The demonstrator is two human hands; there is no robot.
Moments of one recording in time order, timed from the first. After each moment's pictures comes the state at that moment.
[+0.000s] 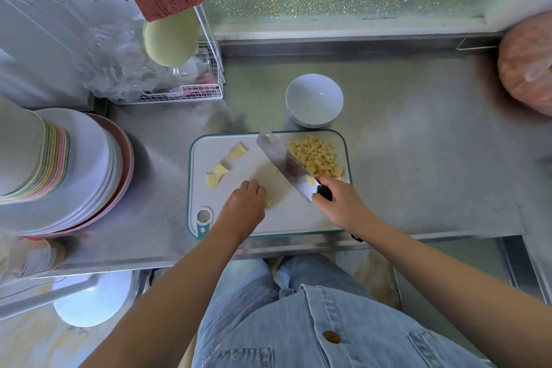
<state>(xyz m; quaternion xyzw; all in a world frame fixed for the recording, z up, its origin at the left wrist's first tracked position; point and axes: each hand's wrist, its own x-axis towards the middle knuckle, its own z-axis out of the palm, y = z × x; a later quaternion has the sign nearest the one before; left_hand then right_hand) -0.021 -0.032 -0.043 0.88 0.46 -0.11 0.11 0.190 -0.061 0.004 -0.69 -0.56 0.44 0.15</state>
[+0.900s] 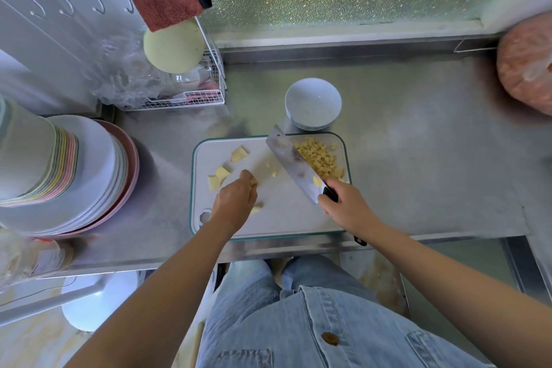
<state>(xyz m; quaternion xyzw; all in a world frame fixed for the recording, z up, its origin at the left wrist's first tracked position) -0.032 -0.020 -0.034 0.73 0.63 0.01 0.28 0.200 -0.068 -0.001 -0.70 -0.54 0.44 0.18</state>
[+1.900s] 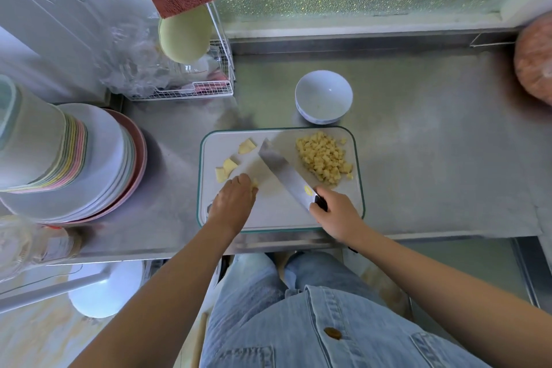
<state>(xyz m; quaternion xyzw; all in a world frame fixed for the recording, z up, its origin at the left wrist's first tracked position) -0.048 -0.034 -0.039 0.74 0.63 -0.02 0.22 0.171 -0.084 -0.020 -0.68 -0.57 0.44 0.15</state>
